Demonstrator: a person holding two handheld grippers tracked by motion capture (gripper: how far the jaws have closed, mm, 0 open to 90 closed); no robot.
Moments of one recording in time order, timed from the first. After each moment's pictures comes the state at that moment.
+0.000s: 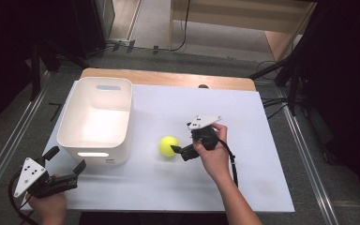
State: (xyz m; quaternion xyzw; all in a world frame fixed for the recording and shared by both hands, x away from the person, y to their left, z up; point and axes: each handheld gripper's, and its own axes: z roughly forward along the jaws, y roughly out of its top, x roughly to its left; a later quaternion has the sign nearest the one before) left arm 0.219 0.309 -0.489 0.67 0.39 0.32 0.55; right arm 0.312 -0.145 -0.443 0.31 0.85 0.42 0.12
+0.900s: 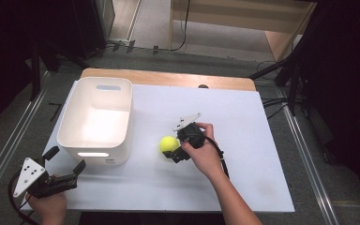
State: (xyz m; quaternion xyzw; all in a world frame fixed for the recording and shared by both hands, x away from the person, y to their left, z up) left arm 0.219 0.310 -0.488 0.66 0.40 0.32 0.55; right arm 0.328 -0.114 -0.456 0.28 0.89 0.35 0.06
